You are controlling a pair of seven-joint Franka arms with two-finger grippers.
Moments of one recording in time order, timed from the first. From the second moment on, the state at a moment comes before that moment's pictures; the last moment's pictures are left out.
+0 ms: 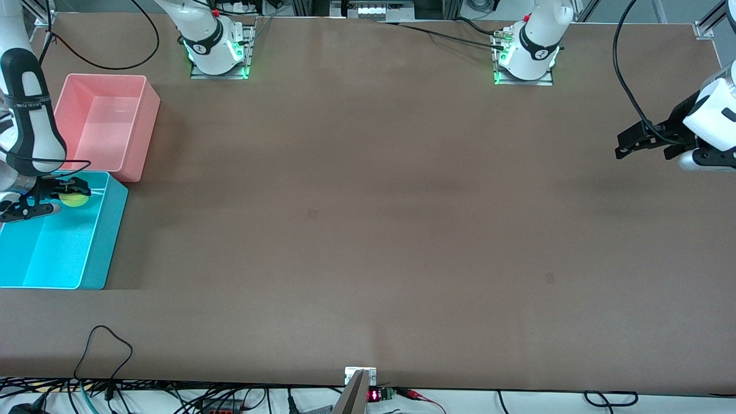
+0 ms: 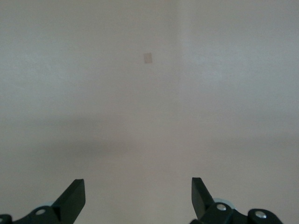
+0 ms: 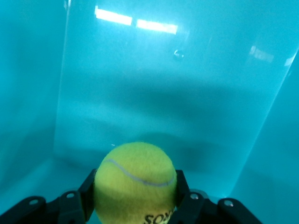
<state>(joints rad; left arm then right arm) 0.02 0.00 -0.01 -1.68 -0.02 1.65 -0.01 -0.24 0.52 -0.27 -1.90 0.01 2.29 -0.71</state>
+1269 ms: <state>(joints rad) 0.02 0.00 -0.02 -1.68 -0.02 1.63 -0.01 -0.25 0.50 -0.23 -1.79 0.01 2.26 -0.70</state>
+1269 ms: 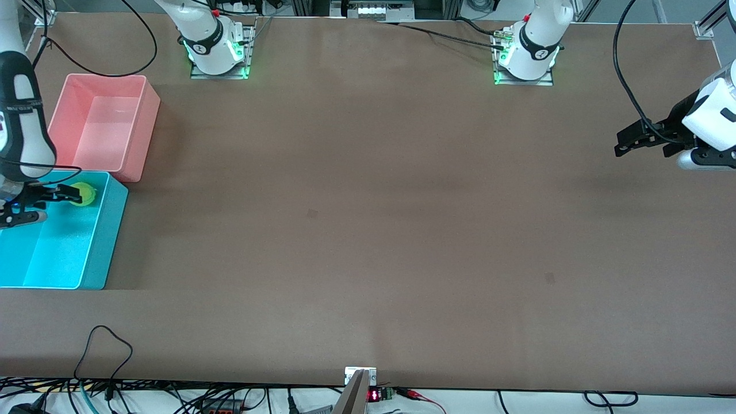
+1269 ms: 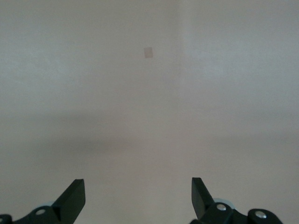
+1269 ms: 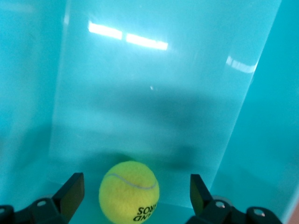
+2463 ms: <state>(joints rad) 0.03 0.00 -0.01 -1.68 -0.02 1.60 -0.01 -0.03 0.02 0.04 -1.62 0.01 1.54 -0.07</state>
